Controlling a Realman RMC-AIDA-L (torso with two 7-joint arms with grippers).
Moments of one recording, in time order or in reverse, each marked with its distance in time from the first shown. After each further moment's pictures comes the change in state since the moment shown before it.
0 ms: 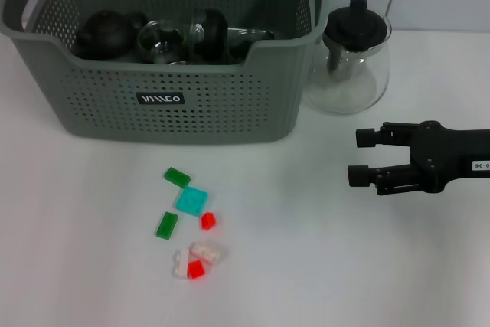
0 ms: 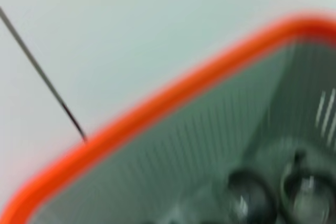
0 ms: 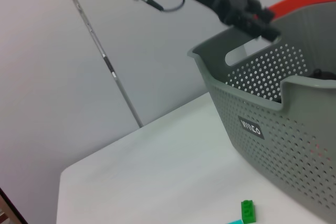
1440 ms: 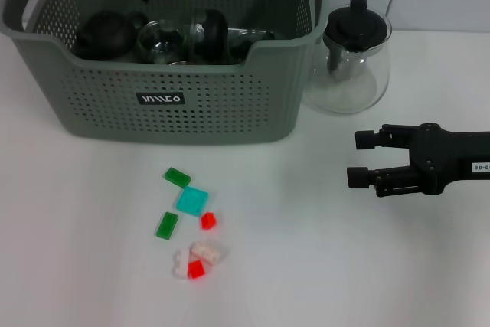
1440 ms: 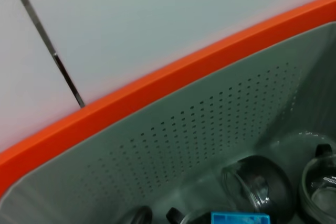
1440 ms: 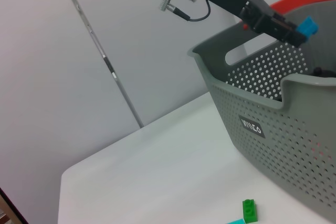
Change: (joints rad) left arm -0.130 0.054 -0.069 -0.403 0.005 -0.199 -0.010; right arm -0.001 0.001 0.000 0.005 0.000 0.000 0.003
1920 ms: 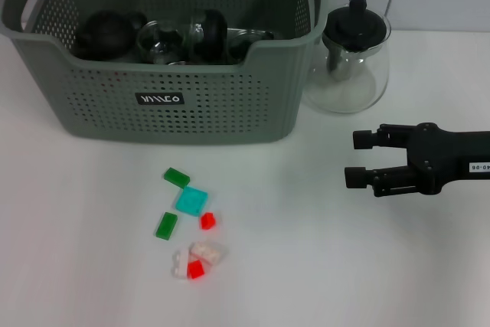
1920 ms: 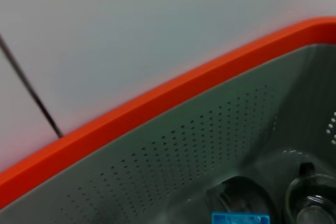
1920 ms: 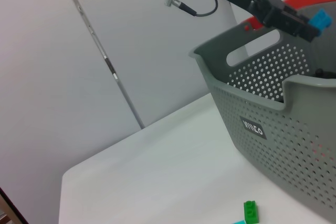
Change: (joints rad) left arm -0.028 -0.014 -0.007 -0.019 -0.004 -0.032 0.015; right arm 0.002 0.004 0.000 0.000 0.001 0.001 -0.002
